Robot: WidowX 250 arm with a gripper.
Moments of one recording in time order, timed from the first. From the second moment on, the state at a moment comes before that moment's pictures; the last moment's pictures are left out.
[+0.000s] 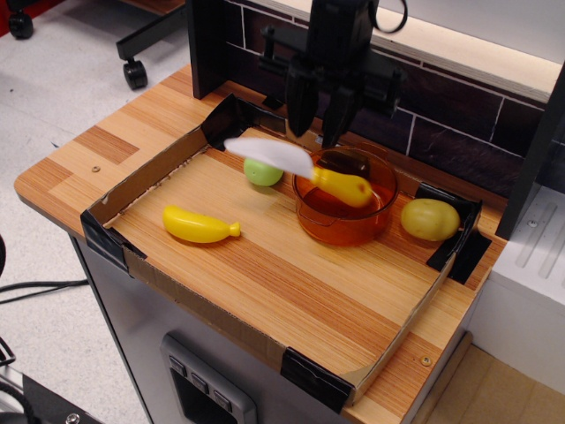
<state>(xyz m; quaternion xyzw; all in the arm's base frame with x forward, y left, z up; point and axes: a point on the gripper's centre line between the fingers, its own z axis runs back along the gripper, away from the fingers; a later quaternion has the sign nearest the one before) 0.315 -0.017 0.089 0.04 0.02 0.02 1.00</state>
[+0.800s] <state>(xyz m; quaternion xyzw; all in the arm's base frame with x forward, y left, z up) 0.315 -0.016 0.103 0.00 0.00 -0.01 1.00</state>
